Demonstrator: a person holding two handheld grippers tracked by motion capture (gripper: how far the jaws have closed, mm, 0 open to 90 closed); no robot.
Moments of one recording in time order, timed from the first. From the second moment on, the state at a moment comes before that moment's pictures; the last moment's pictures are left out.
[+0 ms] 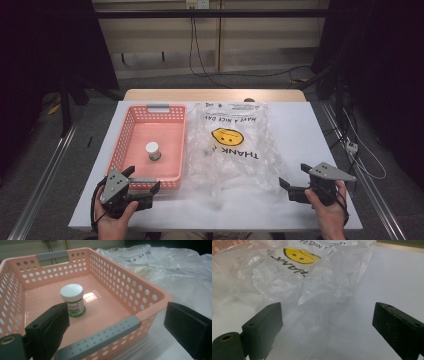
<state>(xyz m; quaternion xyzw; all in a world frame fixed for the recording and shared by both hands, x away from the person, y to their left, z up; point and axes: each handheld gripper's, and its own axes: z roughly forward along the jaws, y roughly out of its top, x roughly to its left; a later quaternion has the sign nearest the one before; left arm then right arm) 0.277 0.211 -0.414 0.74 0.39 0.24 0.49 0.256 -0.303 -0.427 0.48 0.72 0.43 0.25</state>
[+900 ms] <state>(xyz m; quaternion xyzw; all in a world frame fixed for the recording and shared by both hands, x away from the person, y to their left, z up) 0.275 0.212 -0.415 0.75 0.38 0.23 0.49 0.287 -0.221 -0.401 0.39 0.81 0.40 0.18</state>
